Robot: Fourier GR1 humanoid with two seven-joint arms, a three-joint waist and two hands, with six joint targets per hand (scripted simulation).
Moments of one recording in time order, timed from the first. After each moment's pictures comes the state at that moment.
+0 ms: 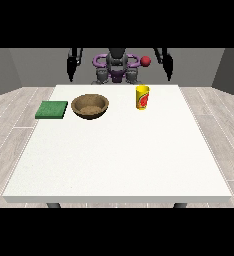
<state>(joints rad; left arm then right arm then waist) 0.00 0.13 0.03 -1.56 0.01 0.00 0.01 0.01 -0.09 0.00 -1.58 0.02 -0.05 -0.02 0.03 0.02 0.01</state>
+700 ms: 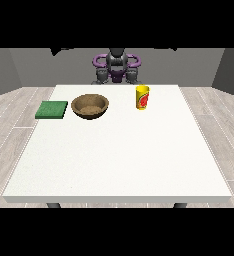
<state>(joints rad) -0.06 0.17 0.15 -1.72 0.20 -0.07 0.14 0.01 -0.24 -0.17 -1.68 -0.22 0.14 0.08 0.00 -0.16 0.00</state>
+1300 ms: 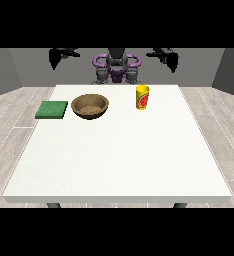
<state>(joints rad) -0.12 0.15 0.20 -1.55 0.16 -0.09 -0.15 -0.04 -0.22 -0.19 -1.62 -0.22 0.21 -0.06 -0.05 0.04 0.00</state>
